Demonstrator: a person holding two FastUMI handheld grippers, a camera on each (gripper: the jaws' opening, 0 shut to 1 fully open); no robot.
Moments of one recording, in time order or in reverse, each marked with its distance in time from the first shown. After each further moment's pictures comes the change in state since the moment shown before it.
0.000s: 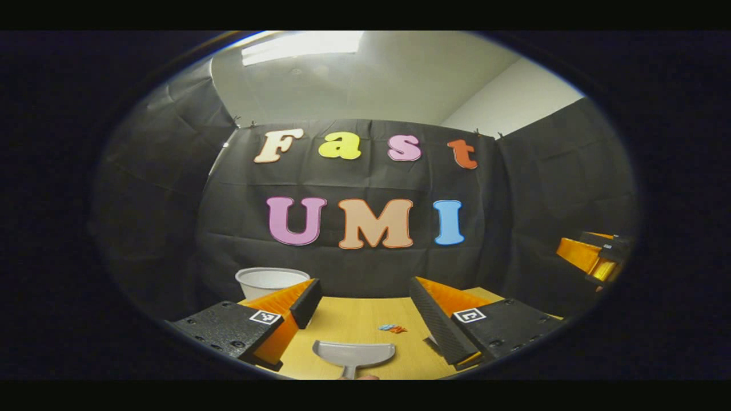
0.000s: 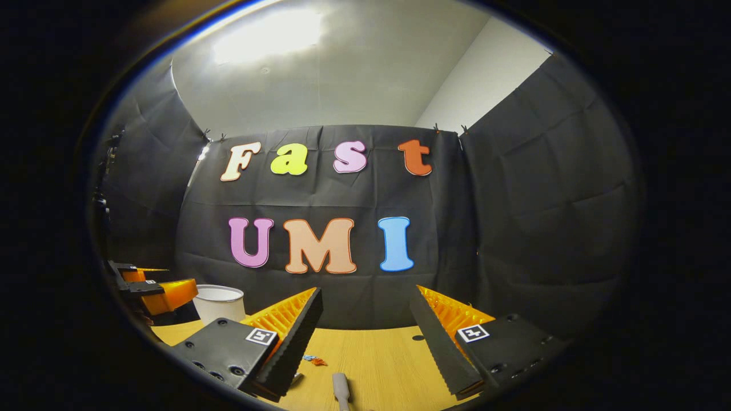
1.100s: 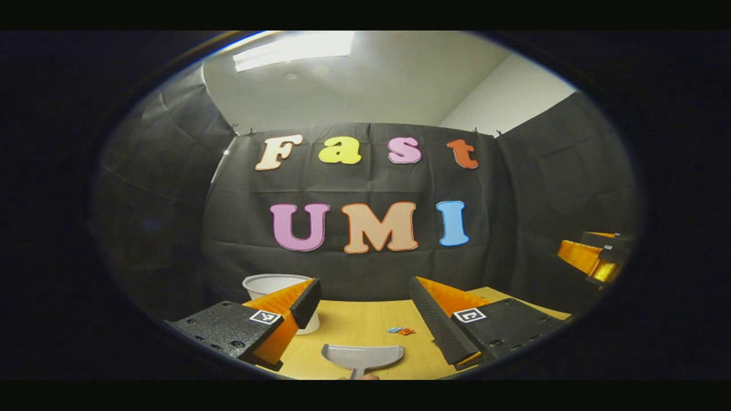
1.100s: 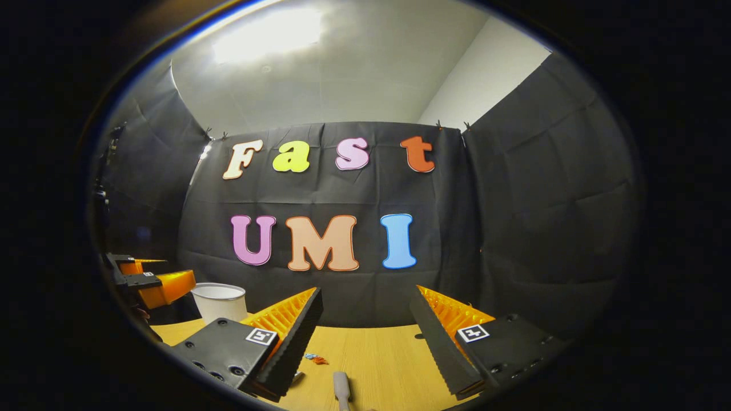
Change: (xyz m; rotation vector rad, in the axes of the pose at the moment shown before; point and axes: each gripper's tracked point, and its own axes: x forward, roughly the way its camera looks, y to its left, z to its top) left arm 0.001 0.000 0.018 0.055 -0.037 0.010; right arm 0.005 0.000 -0.001 -0.006 0.011 0.015
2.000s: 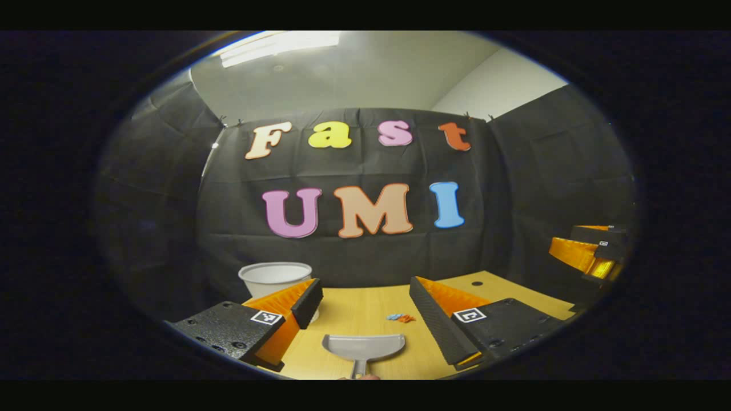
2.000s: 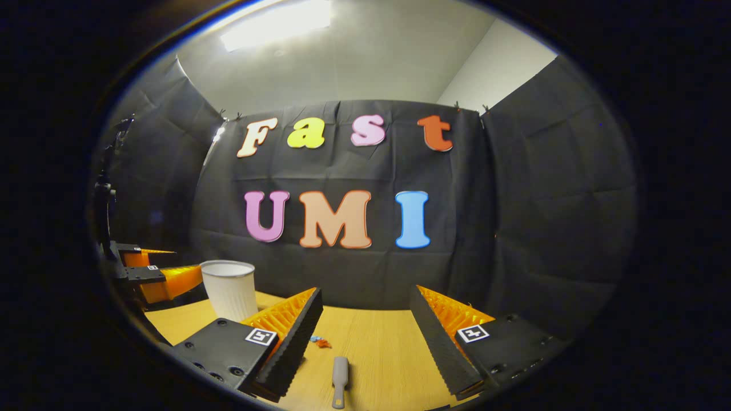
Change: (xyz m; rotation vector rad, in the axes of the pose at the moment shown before) left arm -0.011 -0.001 -0.058 0.025 0.168 -0.002; right arm 0.008 0.008 -0.059 -0.050 0.172 0.111
